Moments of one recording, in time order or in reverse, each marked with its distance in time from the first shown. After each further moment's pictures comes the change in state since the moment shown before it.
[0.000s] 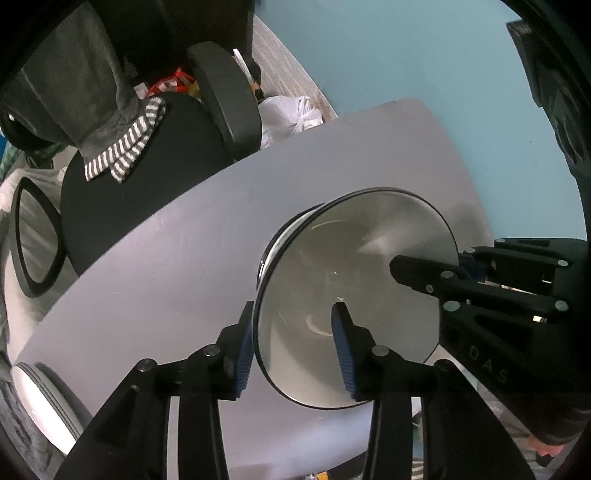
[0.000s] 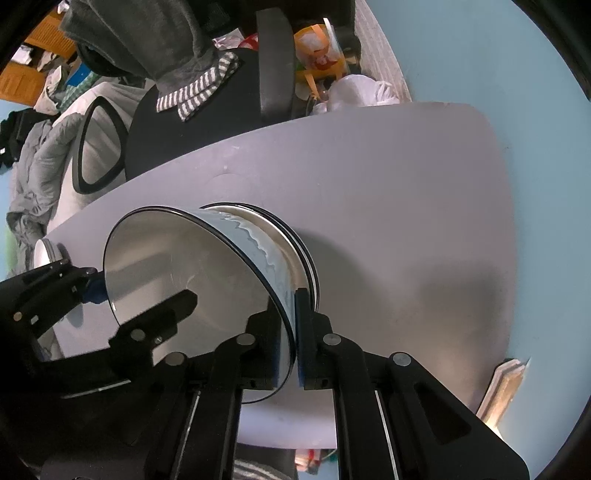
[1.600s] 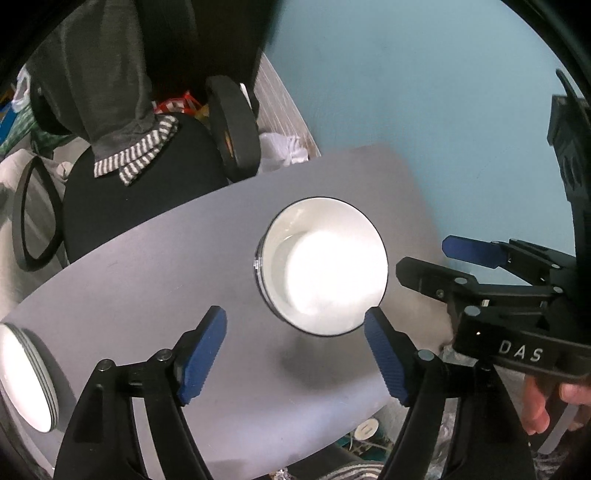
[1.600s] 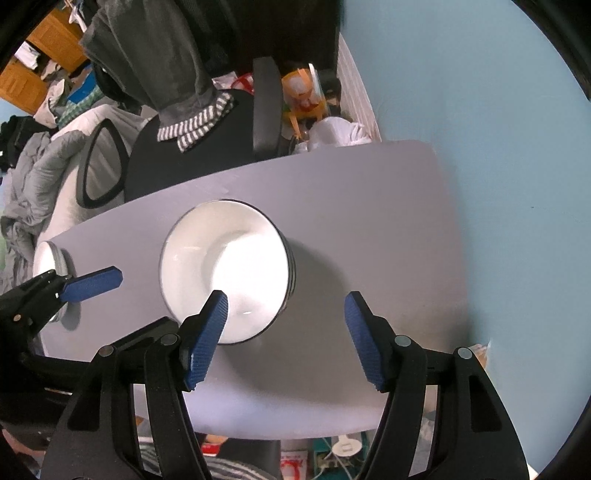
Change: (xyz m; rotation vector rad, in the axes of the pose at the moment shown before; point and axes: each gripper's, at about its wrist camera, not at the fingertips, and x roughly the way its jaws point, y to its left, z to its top) left arm -0.070 0.020 -0.050 -0.089 -0.176 -0.119; right arm -0.066 0.009 -0.033 -0.023 -0.167 -0.077
